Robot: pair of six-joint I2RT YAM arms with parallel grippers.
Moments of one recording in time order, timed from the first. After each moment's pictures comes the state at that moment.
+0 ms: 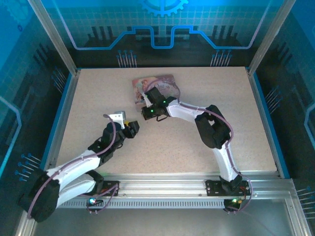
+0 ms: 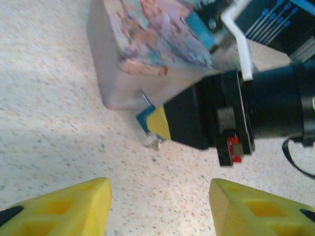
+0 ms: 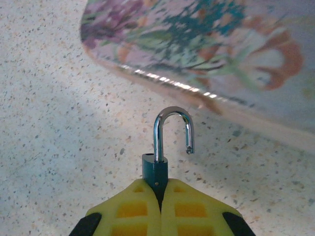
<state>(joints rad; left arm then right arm) -0.49 0.97 0.33 0.22 -0.16 -0.56 0.73 2.16 1.61 -0.38 -0.17 0.32</state>
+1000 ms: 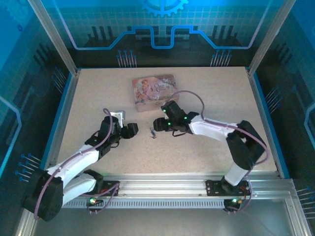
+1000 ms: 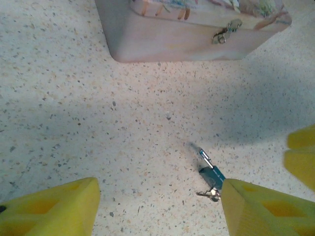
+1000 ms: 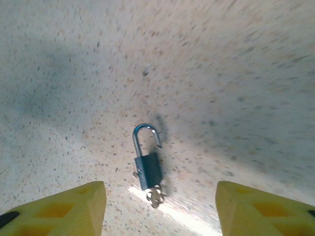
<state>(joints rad) -0.36 1.03 0.44 -0.02 0.08 -0.50 0.75 1.64 1.05 -0.32 -0.04 0.58</state>
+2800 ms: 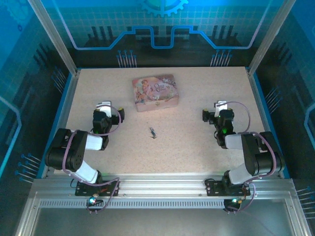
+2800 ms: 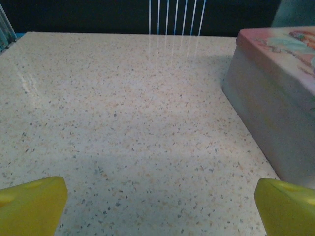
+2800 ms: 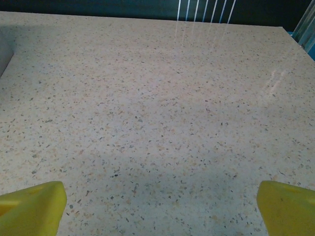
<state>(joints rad) -0.05 1.57 0.36 0.89 -0.10 -0.08 0.08 1.51 0.39 0.72 0.15 -0.02</state>
